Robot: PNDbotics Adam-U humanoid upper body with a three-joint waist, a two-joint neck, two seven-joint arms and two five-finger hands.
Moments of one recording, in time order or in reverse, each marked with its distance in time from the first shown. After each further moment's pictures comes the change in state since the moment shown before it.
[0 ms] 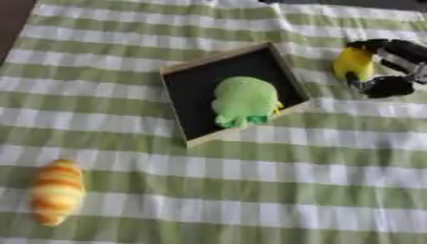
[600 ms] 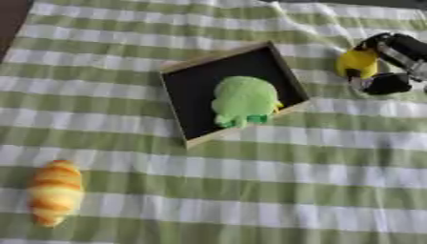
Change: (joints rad) left arm 0.000 0.000 0.000 0.000 0.005 0.002 -0.002; right arm 0.002 0.009 0.021 -0.061 -0.102 0.019 -0.205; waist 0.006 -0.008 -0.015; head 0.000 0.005
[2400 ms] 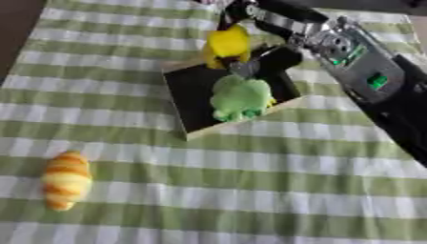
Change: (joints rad) left arm -0.141 0.001 -0.086 0.000 0.056 -0.058 -0.076; right arm -0.288 0.241 0.291 -0.163 -0.149 -0.051 0.284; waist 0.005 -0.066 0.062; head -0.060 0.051
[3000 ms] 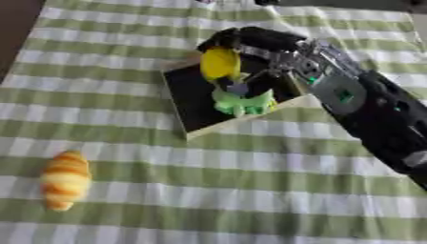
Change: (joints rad) left arm 0.008 -0.009 0.000 0.000 0.015 0.014 -0.009; right arm -0.004 0.030 -0.022 0.057 0.232 -0.069 0.017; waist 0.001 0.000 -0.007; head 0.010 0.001
